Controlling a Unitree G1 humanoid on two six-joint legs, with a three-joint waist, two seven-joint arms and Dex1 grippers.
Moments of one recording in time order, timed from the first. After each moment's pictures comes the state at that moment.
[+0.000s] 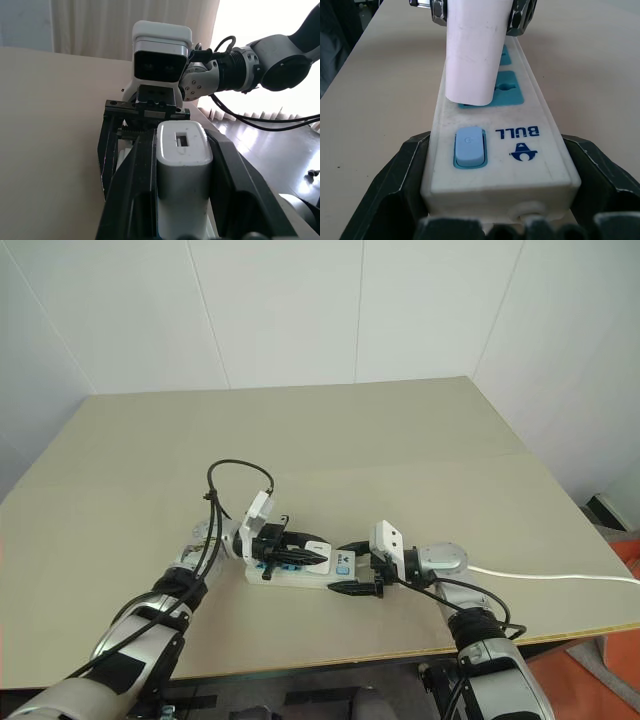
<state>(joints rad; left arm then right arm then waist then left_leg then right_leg) -0.81 0.28 -0.22 0.88 -0.46 -0.12 -1.61 -0.55 -0.39 0.16 0.58 0.20 -0.18 1.37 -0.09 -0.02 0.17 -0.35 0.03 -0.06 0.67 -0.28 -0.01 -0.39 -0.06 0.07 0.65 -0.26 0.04</state>
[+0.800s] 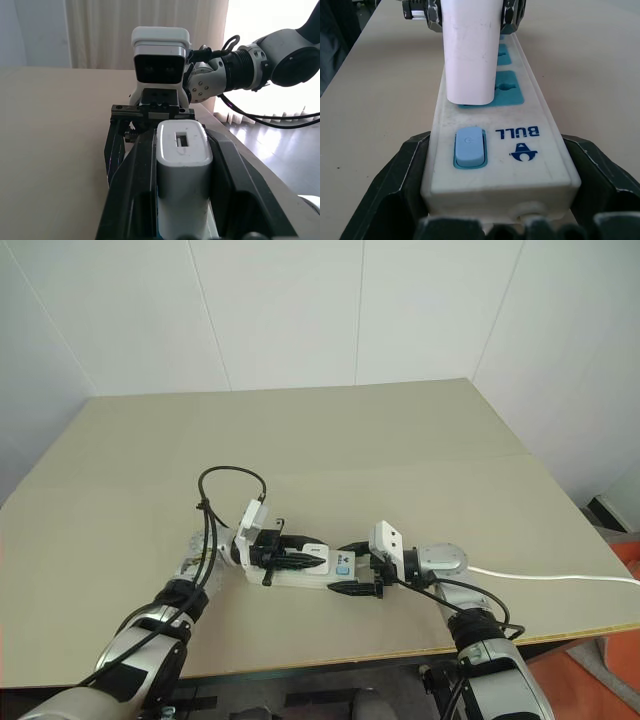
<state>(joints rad) -0.75 0.25 -0.14 0.87 -0.42 -0.24 -1.61 -0.55 -0.39 0.16 0.58 0.20 -0.18 1.36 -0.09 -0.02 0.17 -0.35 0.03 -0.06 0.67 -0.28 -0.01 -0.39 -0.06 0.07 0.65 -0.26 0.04</state>
